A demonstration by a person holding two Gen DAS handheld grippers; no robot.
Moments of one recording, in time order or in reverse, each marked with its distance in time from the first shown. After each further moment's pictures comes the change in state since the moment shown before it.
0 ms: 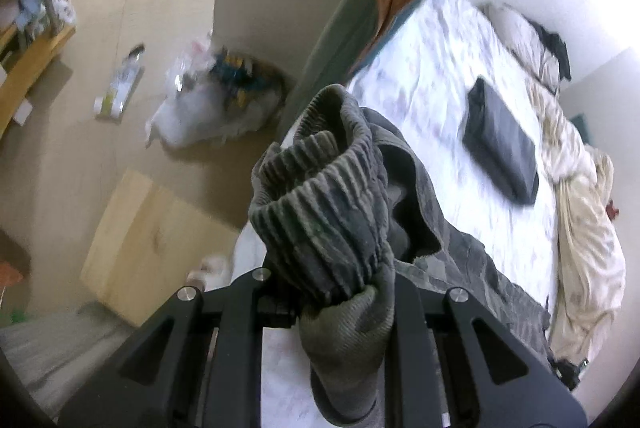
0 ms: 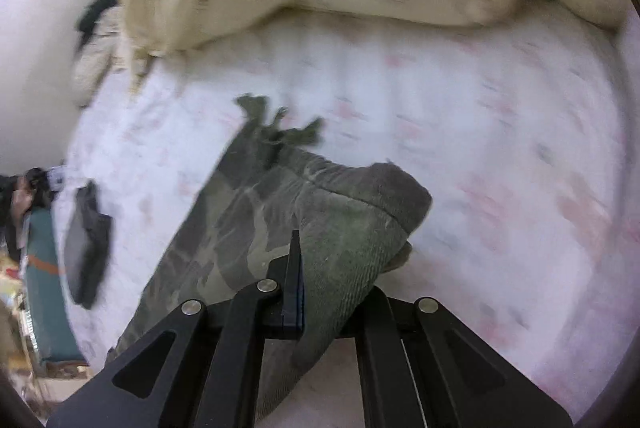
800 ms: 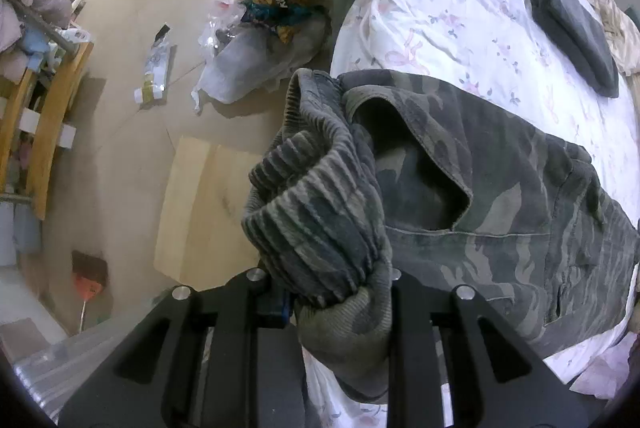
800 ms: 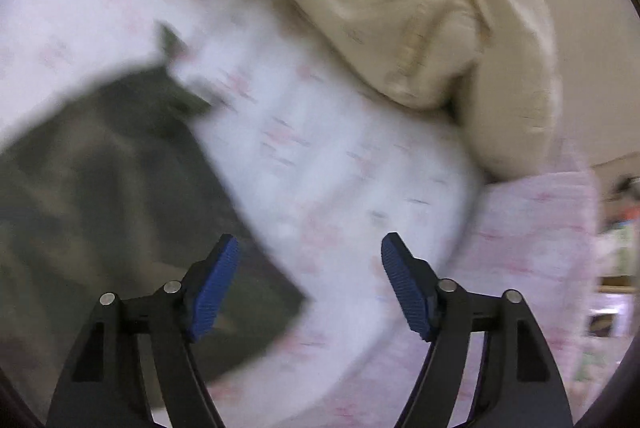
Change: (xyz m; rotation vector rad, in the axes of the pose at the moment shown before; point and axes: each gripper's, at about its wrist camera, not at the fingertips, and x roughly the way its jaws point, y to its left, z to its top) left arm 0.070 -0.003 -0.041 0.197 0.200 0.302; right arm 0.012 0.051 -0.002 -0.527 0.008 -0.620
